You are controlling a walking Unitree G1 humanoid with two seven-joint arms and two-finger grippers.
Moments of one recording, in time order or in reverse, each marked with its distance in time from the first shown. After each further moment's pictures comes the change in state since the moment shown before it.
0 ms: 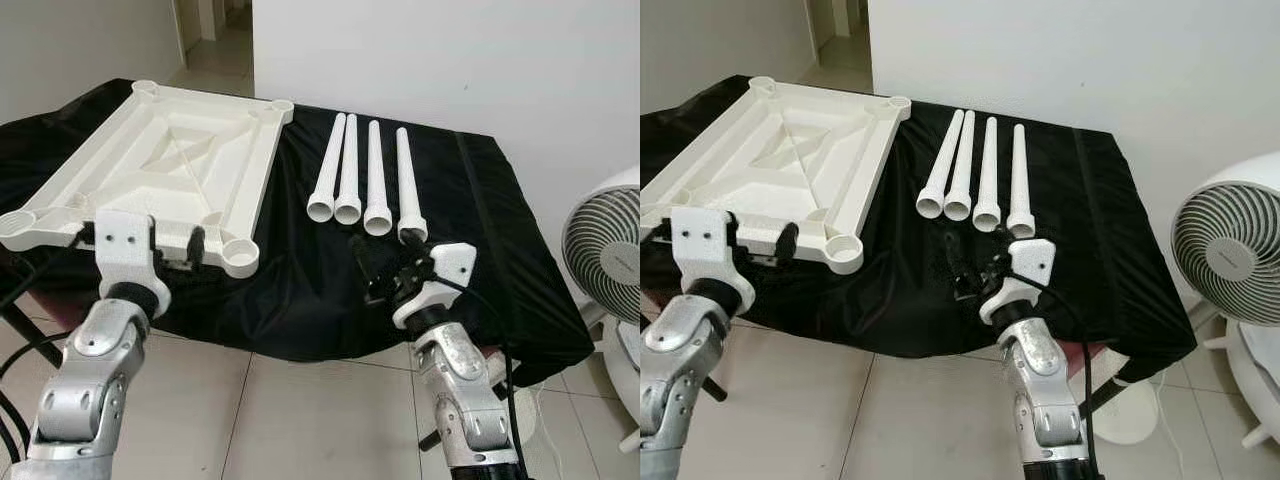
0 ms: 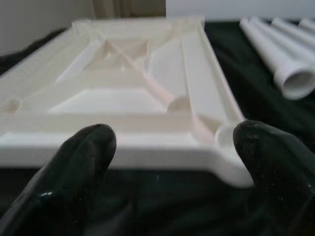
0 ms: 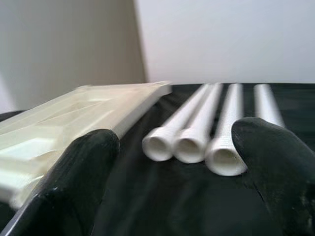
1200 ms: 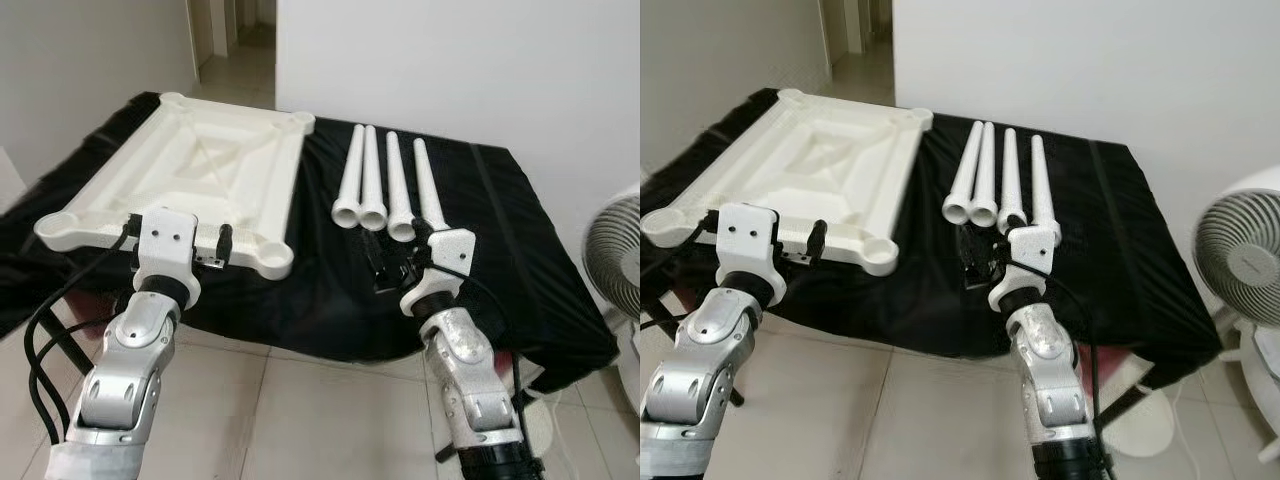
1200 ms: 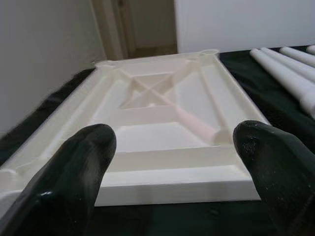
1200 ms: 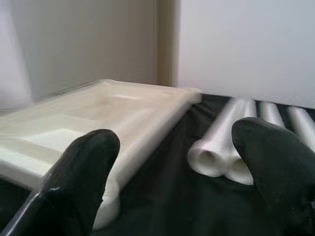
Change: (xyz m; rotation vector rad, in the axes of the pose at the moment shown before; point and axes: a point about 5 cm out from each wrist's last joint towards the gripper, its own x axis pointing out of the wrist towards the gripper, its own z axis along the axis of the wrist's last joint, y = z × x) left arm 0.020 -0.018 0.019 0.082 -0.102 -0.015; right arm 0.016 0.021 -0.005 -0.083 0.016 0.117
